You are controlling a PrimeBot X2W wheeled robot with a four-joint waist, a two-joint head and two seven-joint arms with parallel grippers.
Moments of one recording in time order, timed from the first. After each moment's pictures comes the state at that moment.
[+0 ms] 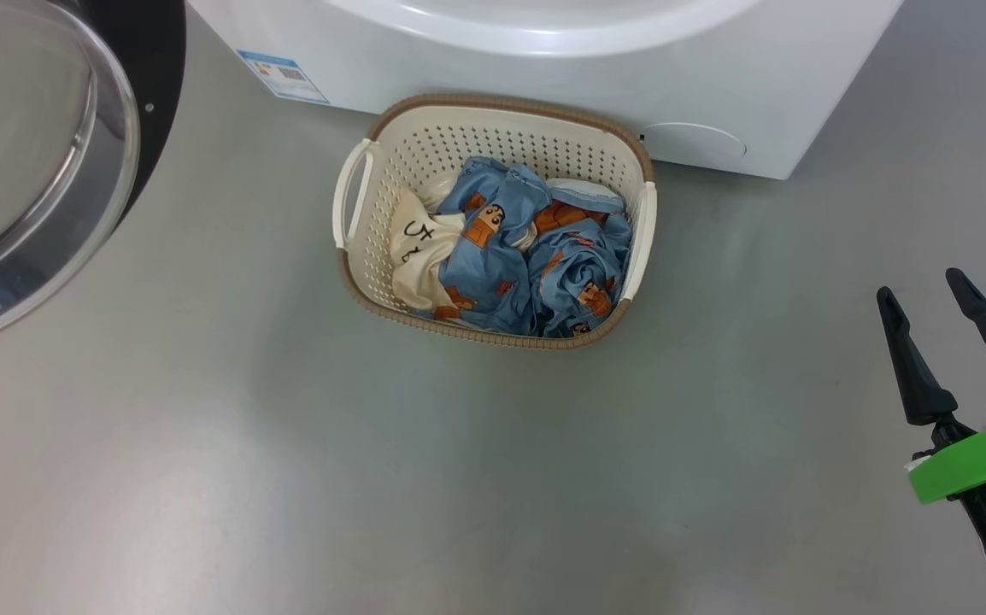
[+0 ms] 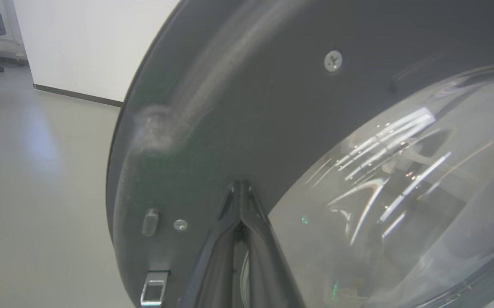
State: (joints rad) left arm -0.79 0.31 0.81 0.83 -0.24 -0.13 -0.26; right arm -0.25 -0.42 0.04 0.20 0.34 0.13 -0.25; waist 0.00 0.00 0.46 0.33
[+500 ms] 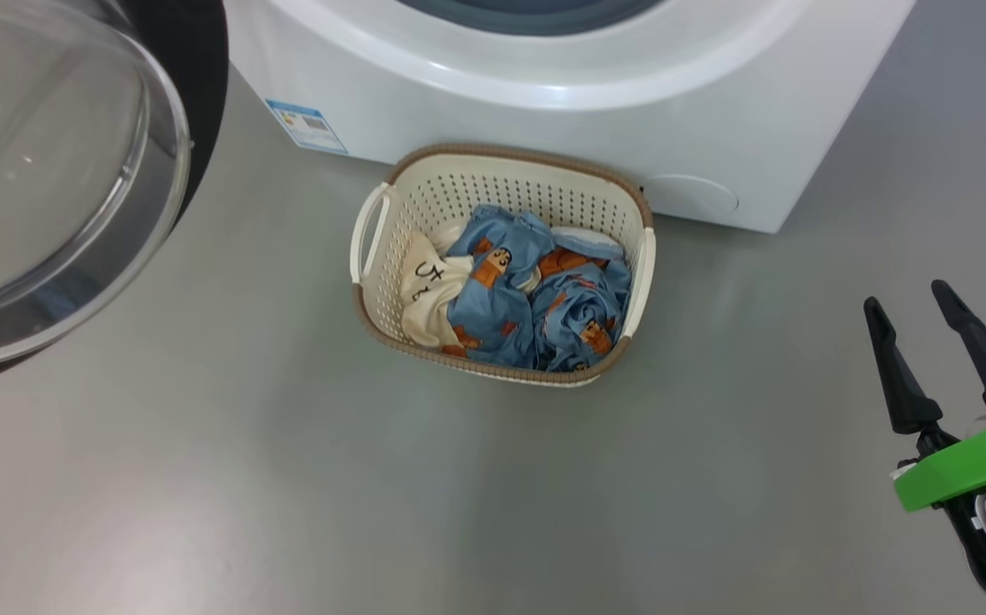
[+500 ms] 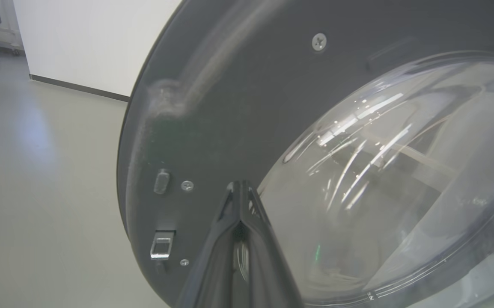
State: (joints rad) left arm -0.67 0.21 0.69 0.71 -0.30 -0.13 -0.26; right arm -0.24 -0.39 0.04 0.21 0.34 0.13 -0.25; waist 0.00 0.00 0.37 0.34
